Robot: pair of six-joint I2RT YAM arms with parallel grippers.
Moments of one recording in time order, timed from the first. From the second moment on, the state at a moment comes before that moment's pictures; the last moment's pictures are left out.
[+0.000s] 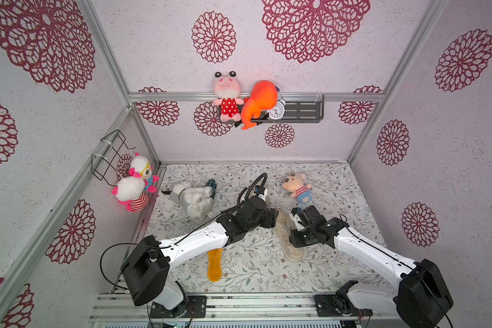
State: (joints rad) left arm -0.89 1.53 1.06 -0.08 -0.15 -0.57; right arm 0.60 1.24 0.79 -0.70 -0.11 0.35
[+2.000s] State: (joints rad) left arm -0.84 1.86 0.99 0.24 0.40 -0.34; right arm 0.46 1.46 1.16 -1.08 -0.29 0.36
